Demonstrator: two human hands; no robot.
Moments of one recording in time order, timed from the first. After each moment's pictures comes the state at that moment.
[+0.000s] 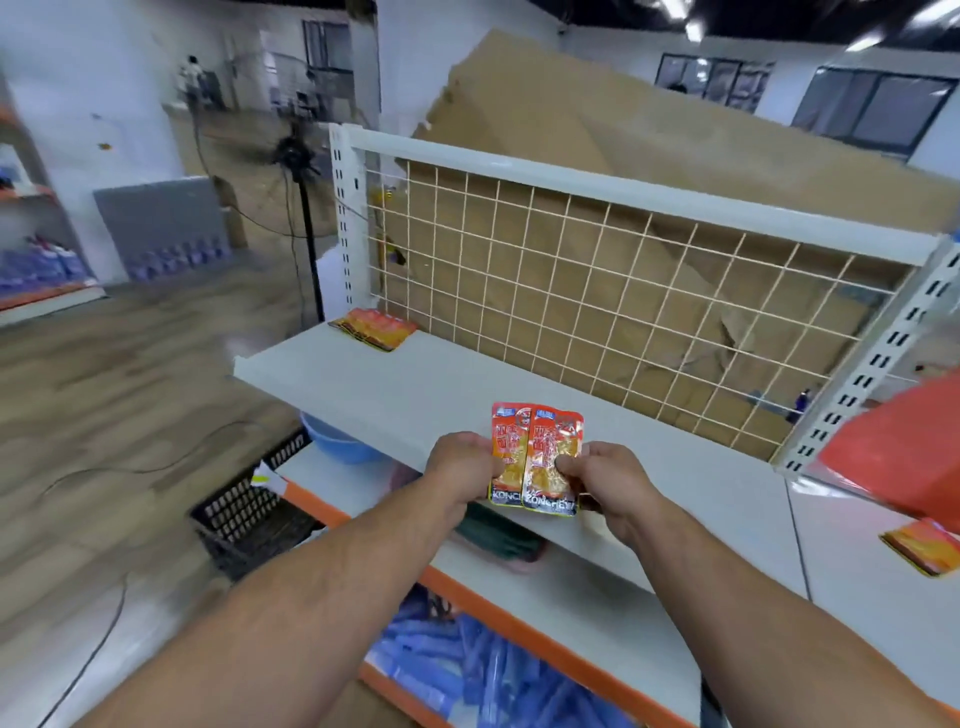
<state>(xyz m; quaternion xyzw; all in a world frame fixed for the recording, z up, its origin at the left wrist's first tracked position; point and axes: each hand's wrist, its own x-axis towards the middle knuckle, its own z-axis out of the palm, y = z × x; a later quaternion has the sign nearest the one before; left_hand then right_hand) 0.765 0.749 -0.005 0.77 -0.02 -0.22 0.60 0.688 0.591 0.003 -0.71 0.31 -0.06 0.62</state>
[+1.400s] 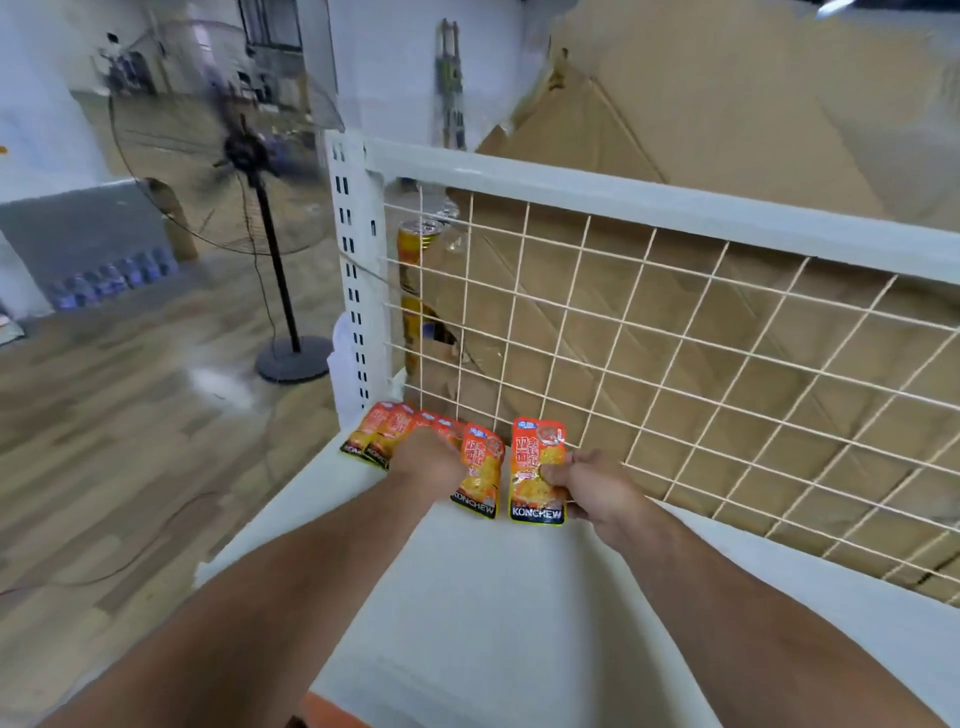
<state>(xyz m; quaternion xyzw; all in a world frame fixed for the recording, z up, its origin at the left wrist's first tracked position) 1.176 0.769 -0.037 0.91 -0.09 -0.17 0.38 1.061 0.601 -0.038 -0.71 0.34 -0.03 0.62</state>
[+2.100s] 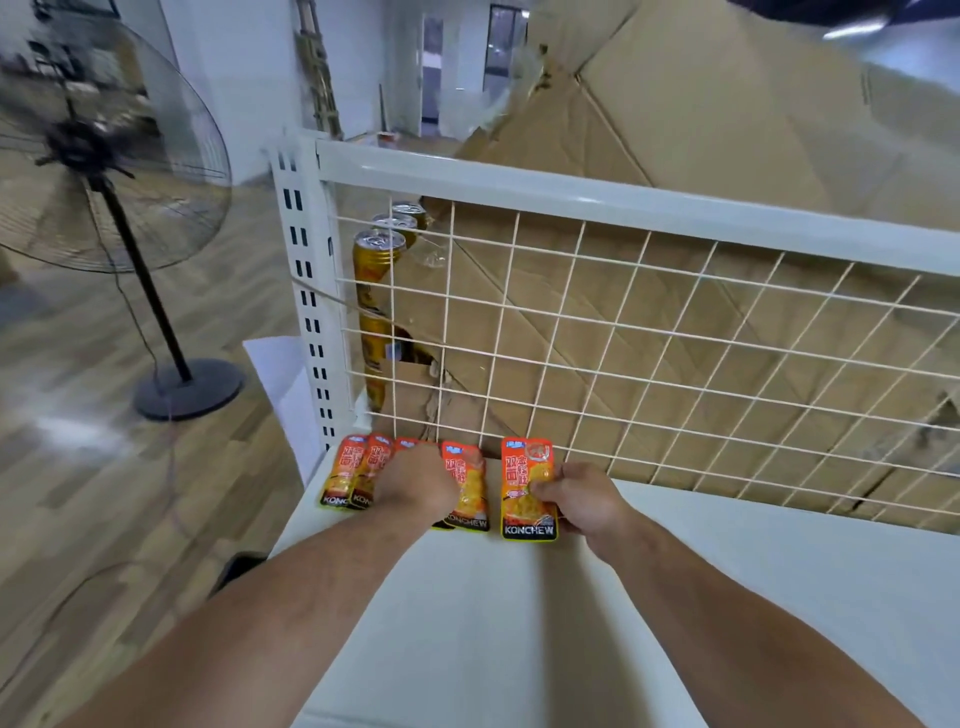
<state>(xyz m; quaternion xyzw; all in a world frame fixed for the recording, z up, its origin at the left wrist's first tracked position) 1.225 0.770 -0.050 0.94 -0.27 -0.12 0.19 1.078 0.641 -0.043 -0.65 0.43 -0.10 0.62</state>
